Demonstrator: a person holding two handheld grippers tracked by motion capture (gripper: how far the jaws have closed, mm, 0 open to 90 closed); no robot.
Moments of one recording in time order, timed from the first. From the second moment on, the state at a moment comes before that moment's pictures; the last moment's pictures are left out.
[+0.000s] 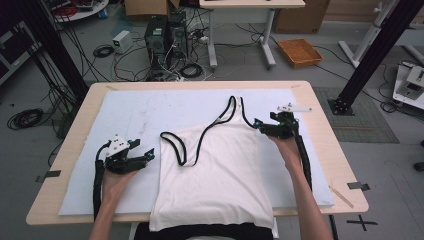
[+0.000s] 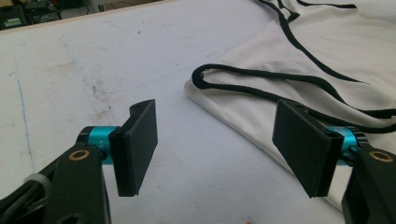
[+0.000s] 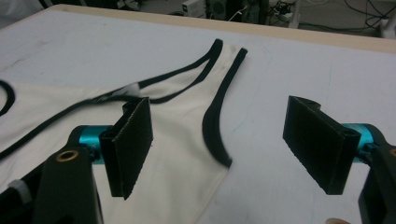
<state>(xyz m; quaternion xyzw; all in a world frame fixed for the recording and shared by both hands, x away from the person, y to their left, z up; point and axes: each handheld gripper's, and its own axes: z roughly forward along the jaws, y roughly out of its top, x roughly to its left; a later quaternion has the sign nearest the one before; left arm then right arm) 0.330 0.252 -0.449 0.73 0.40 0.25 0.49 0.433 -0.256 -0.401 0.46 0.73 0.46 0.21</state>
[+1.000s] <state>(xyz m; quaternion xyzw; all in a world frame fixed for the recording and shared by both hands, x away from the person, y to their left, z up) 0.328 0.249 -0.449 0.73 0.40 0.27 0.48 0.613 -0.179 -0.416 0.48 0.80 0.29 0.19</state>
